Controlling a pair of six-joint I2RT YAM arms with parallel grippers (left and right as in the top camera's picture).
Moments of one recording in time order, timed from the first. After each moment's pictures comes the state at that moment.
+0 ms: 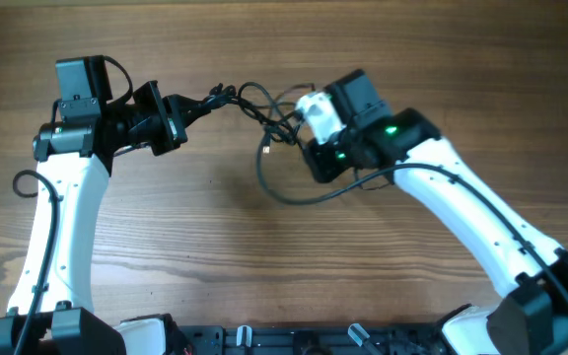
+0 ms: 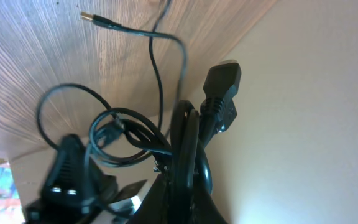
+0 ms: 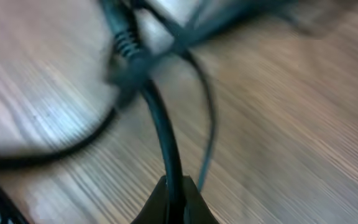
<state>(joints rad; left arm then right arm) 0.11 1.46 1.22 -0.69 0.84 -1.85 0.50 1.60 1.32 -0.83 -0.29 -0.04</state>
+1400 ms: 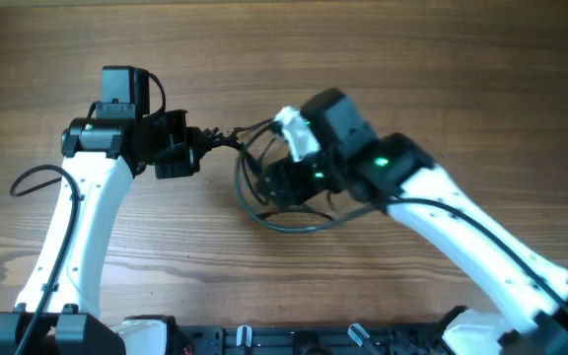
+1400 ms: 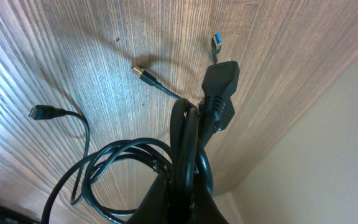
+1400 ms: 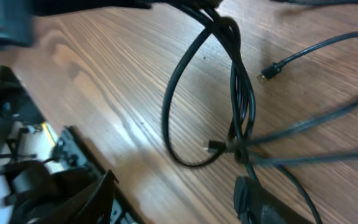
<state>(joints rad) -0.03 1.46 1.22 -0.94 0.43 -1.68 0.71 1.54 1.32 -0.76 -0.41 0.30</state>
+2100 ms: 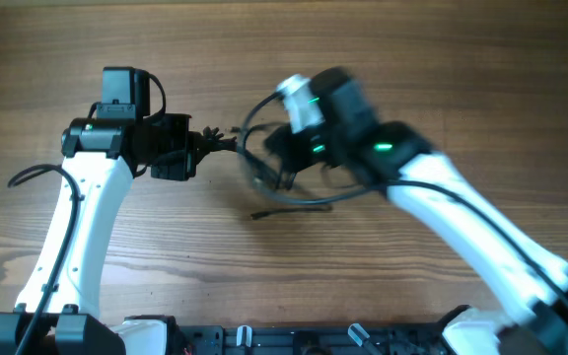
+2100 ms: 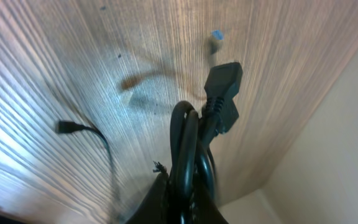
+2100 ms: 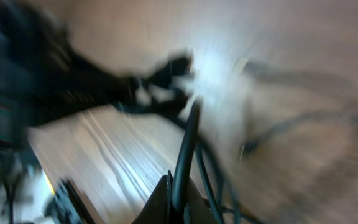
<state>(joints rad) -0.03 1.46 1.22 -0.96 0.41 -1.49 0.60 1.52 1.32 -0.55 -0.41 0.35</state>
